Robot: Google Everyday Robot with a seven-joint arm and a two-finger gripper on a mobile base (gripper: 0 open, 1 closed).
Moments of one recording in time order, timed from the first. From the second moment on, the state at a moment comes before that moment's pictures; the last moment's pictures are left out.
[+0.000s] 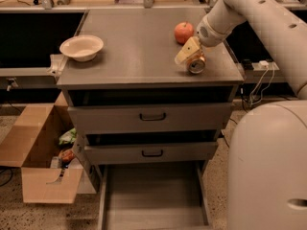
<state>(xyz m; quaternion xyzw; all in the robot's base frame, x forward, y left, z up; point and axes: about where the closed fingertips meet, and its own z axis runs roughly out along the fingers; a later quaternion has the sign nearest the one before) 0.751 -0.170 0.857 -0.27 0.93 0.09 0.24</state>
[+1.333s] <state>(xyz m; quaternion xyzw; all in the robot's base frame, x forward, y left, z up) 0.705 -0.134 0.974 -0.38 0.82 0.15 0.41</state>
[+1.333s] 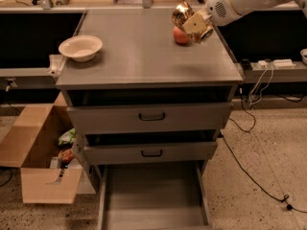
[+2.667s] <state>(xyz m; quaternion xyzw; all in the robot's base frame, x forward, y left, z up) 0.624 -0.082 0.924 -0.56 0.75 0.18 0.32</state>
